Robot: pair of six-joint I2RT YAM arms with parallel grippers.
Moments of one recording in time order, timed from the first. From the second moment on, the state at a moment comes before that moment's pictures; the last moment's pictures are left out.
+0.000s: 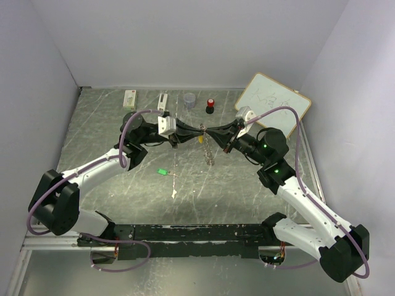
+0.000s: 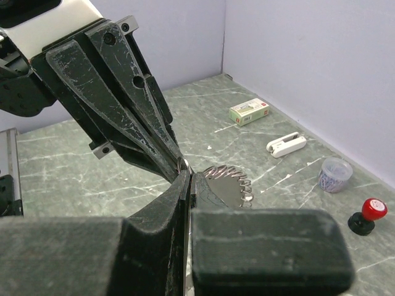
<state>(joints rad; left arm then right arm) -0.60 1.41 0.90 0.77 0.93 0.08 0.53 0.94 0.74 0.36 -0.48 0.05</state>
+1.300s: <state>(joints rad) -0.60 1.39 1.02 0.37 0.88 0.26 0.53 0.96 0.92 0.05 -0.46 -0.12</state>
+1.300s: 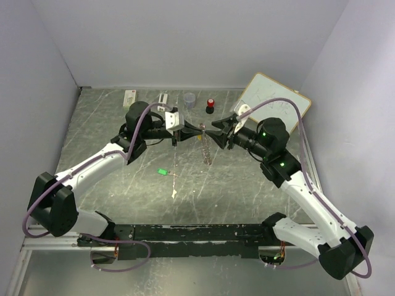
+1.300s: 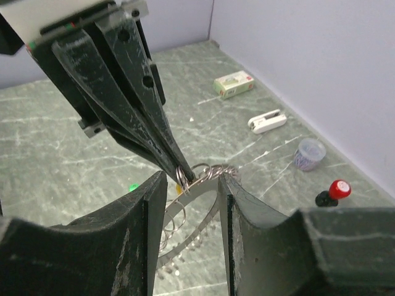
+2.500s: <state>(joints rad) -0.61 1.41 1.13 0.08 0.88 0.38 0.55 1.10 1.00 -0.04 -0.54 -0.16</state>
